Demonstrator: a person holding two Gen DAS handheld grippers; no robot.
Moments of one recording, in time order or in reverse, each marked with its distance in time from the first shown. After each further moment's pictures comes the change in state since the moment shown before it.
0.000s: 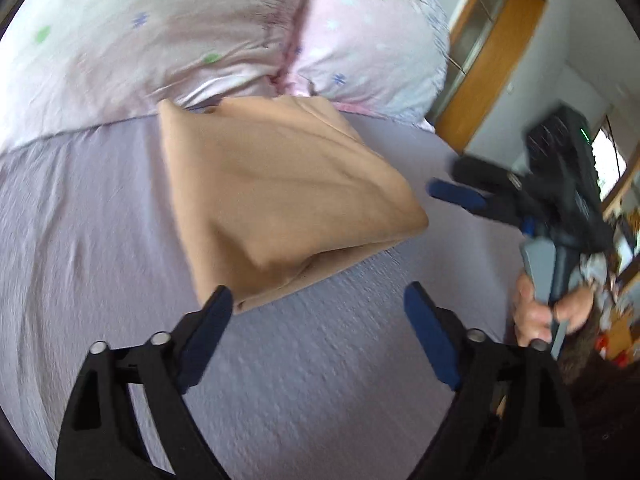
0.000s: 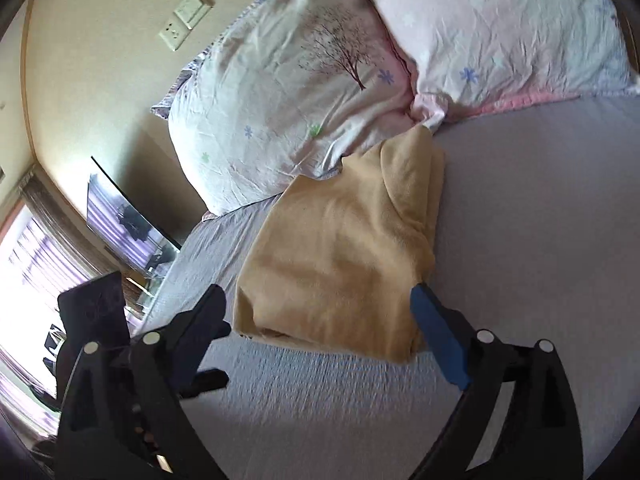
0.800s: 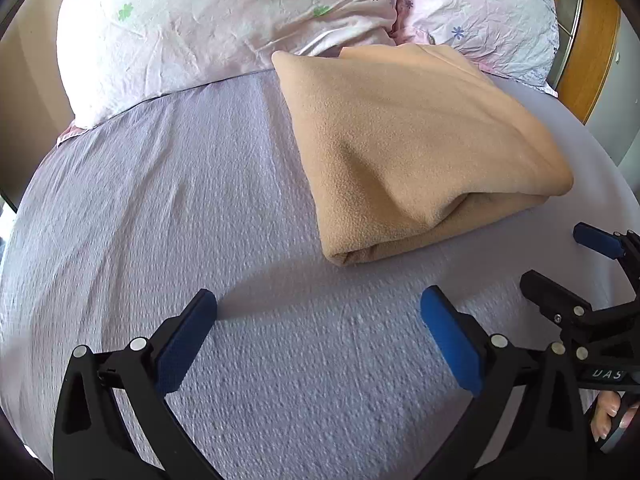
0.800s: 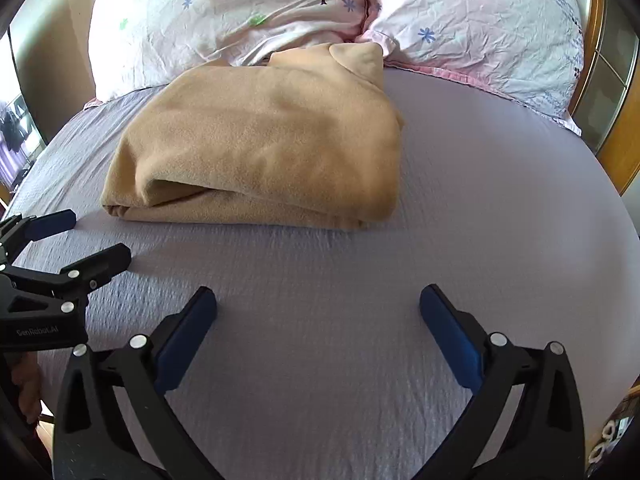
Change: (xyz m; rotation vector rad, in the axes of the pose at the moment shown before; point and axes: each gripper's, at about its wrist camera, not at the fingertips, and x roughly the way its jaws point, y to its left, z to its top) left arm 0.030 0.011 -0.016 -0.005 0.118 0.488; right arm 0.045 0.036 -0.080 -0.196 0.189 -0.560
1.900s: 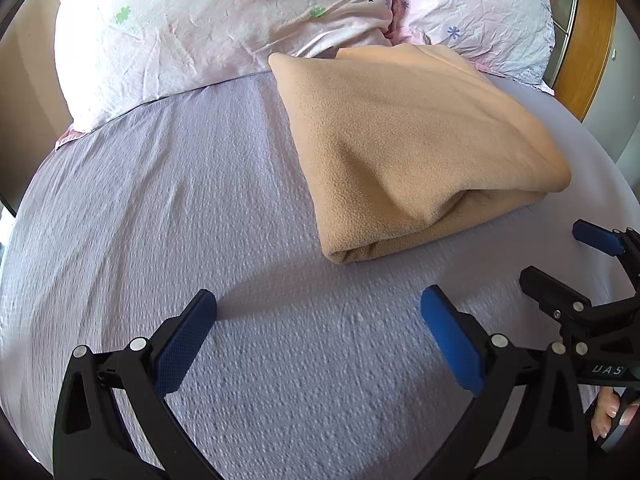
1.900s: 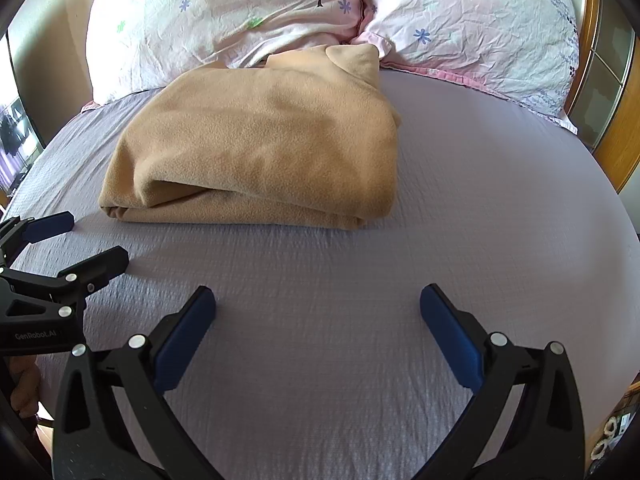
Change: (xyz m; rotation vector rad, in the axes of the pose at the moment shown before) left arm -0.003 -0.002 -0.002 0.013 -0.005 -0.005; right arm -0.001 -0.003 0.001 0.001 -0.002 -0.003
